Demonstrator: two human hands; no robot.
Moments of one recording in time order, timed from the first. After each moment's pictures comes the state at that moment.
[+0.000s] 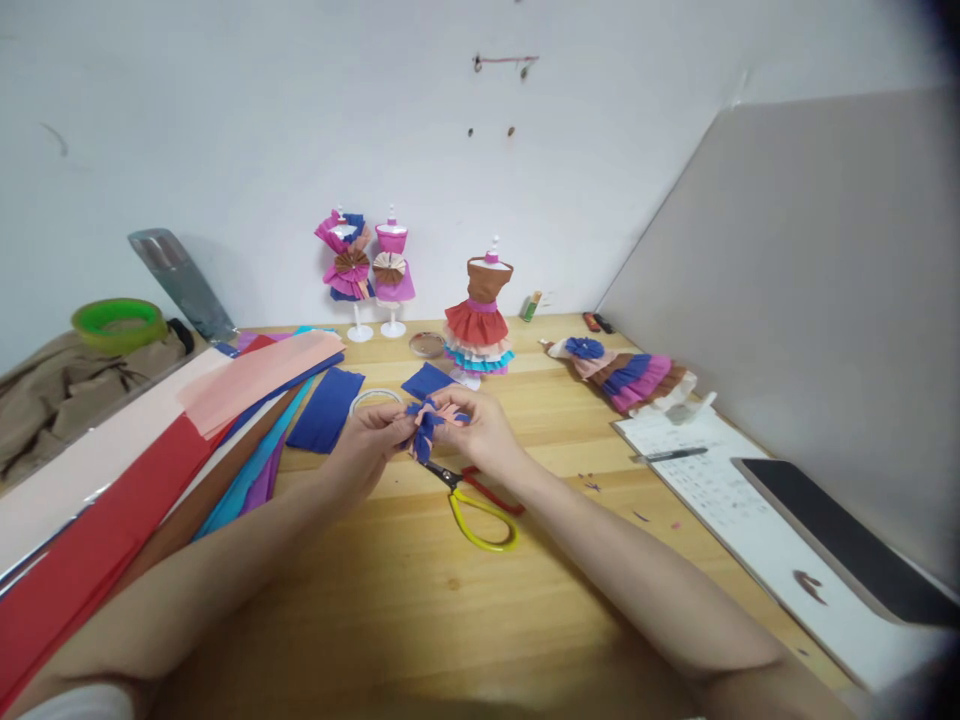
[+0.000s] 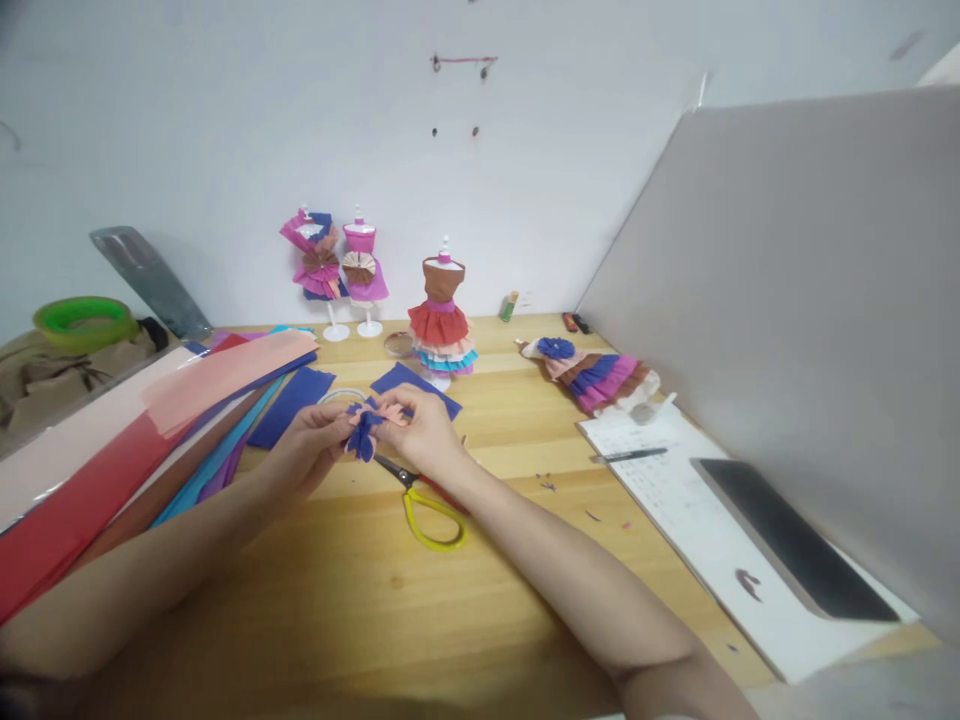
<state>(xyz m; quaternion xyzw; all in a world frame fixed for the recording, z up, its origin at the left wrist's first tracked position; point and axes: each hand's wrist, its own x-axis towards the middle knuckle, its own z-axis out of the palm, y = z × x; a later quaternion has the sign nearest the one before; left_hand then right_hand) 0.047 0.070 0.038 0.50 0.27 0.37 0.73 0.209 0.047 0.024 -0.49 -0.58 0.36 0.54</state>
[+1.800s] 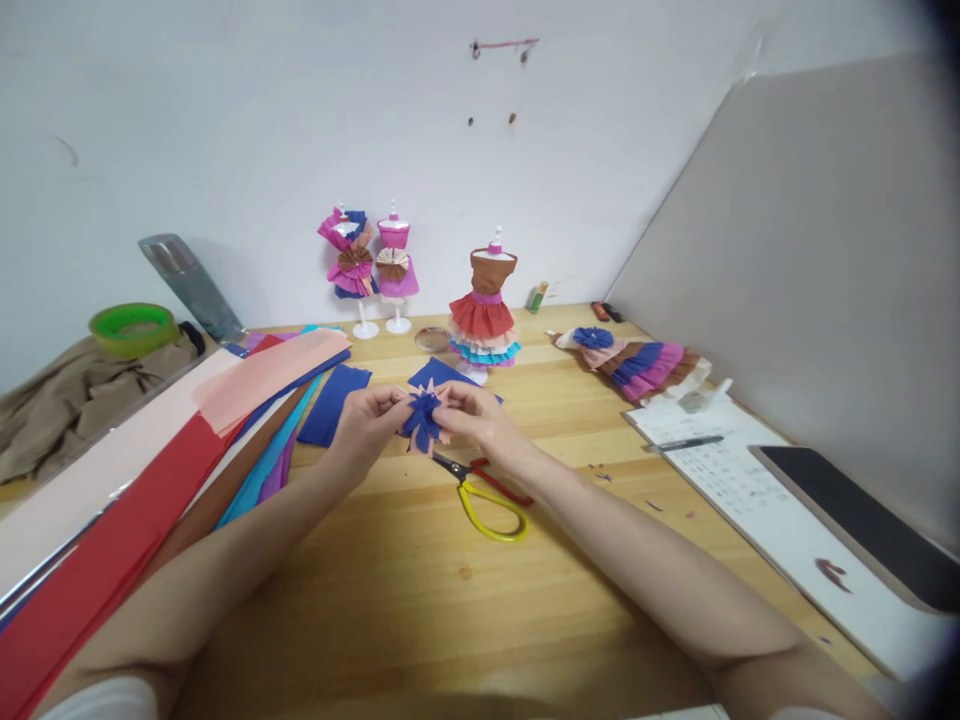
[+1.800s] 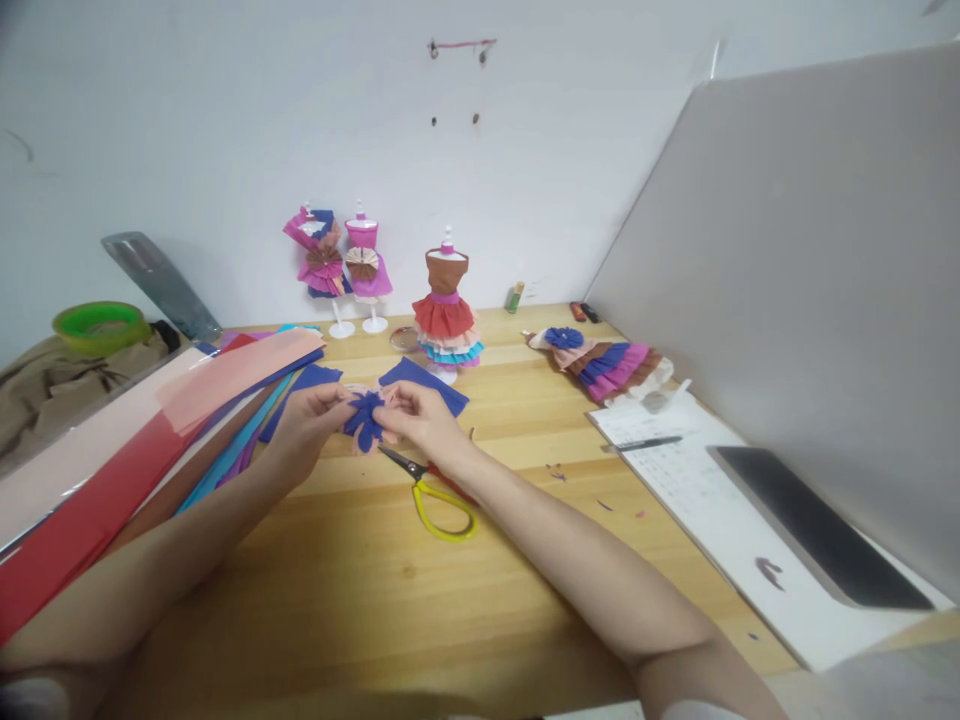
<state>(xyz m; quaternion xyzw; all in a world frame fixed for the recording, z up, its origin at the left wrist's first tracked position) 0.040 0.077 0.048 0.64 0.34 0.40 0.56 0.204 0.043 0.027 -0.41 -0.49 0.54 0.55</state>
